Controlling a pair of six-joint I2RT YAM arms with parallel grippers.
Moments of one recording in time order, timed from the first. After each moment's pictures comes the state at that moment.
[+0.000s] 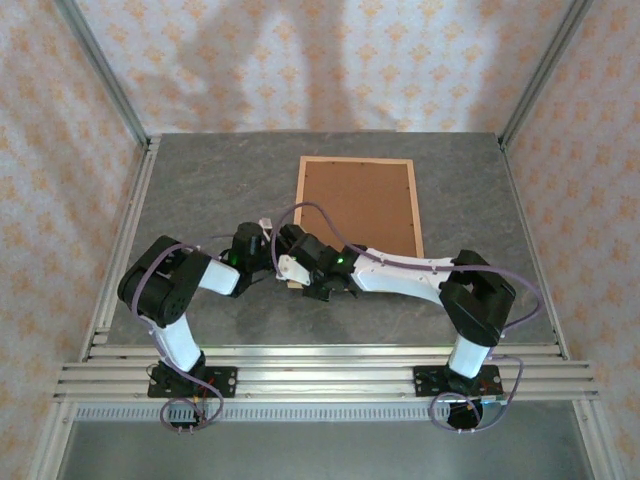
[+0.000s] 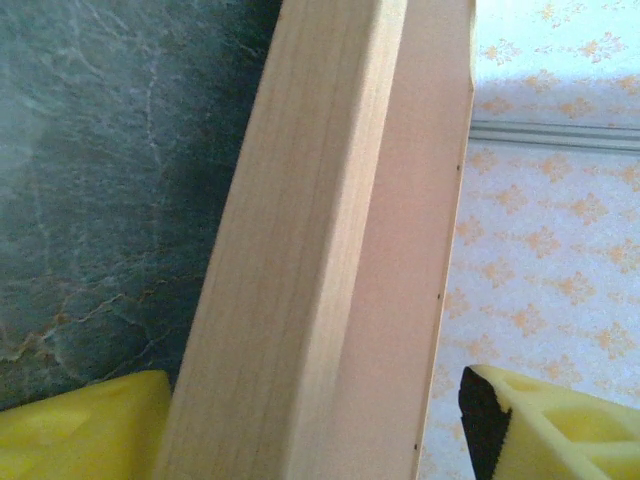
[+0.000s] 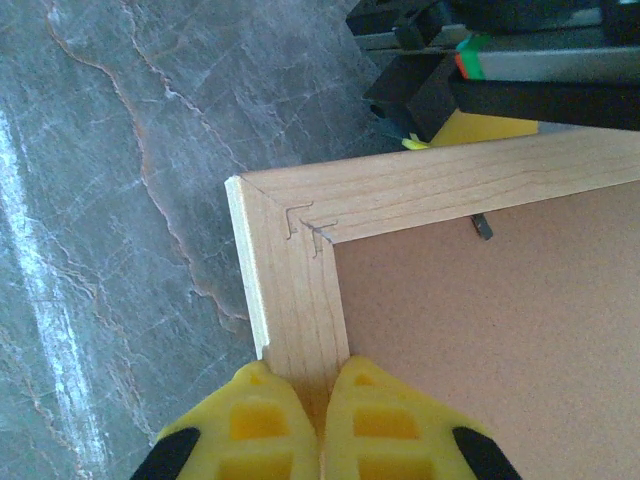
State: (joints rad) left arm -0.38 1.77 0.53 0.77 0.41 -1.37; right arm 1.02 1.73 1.16 -0.51 0.09 -0.42
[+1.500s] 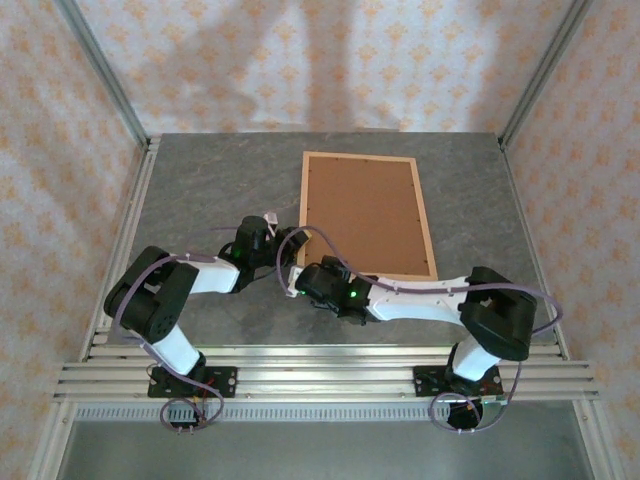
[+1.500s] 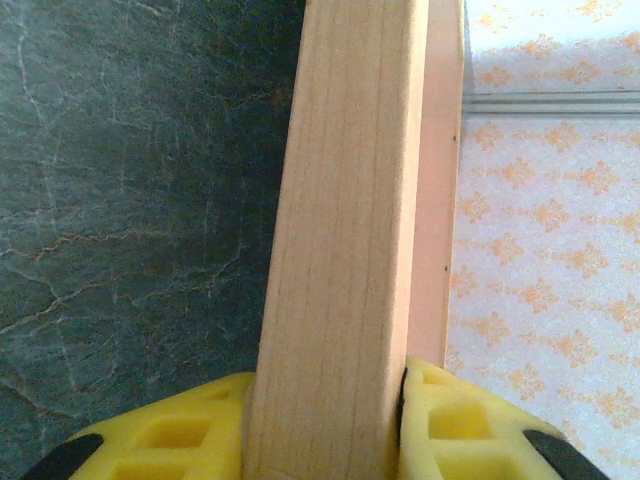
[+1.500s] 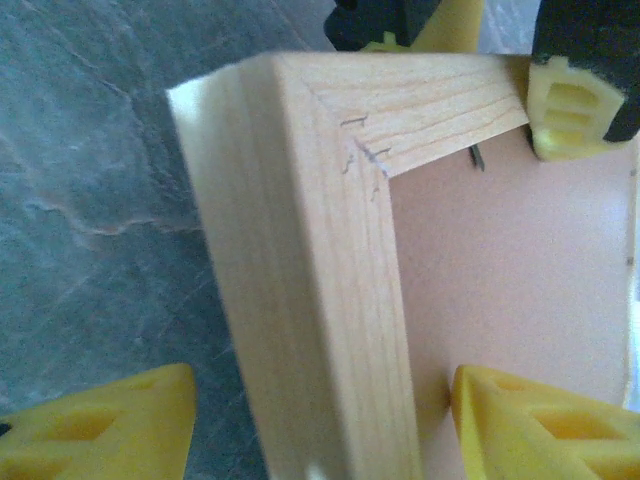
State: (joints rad) left arm -0.41 1.64 0.59 0.57 0.39 -1.30; right arm 1.15 1.60 0.91 -0.28 0.58 -0.44
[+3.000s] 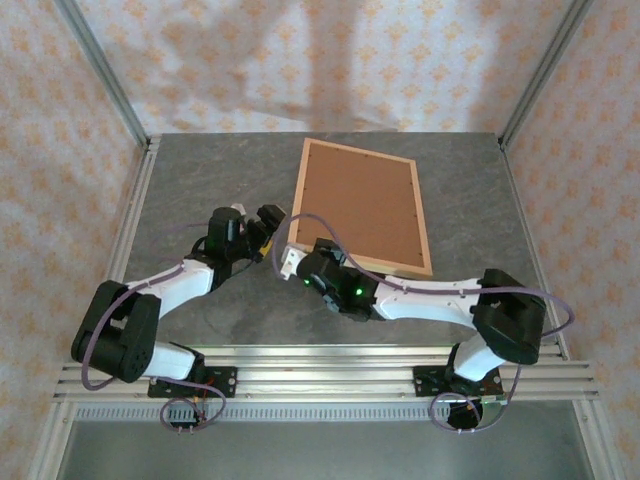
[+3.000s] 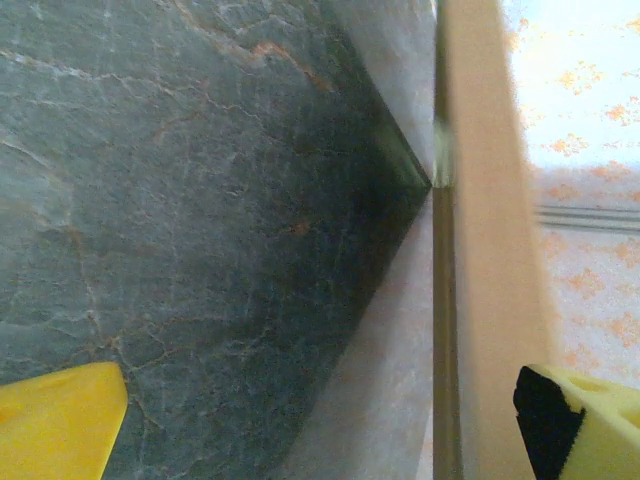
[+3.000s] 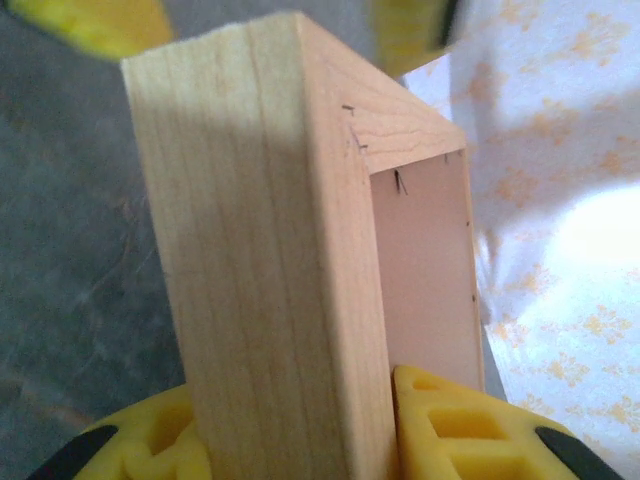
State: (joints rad) left arm -0.27 1.40 0.59 0.28 0.30 -1.26; right arm 1.14 1.53 0.93 0.00 0.71 -0.59
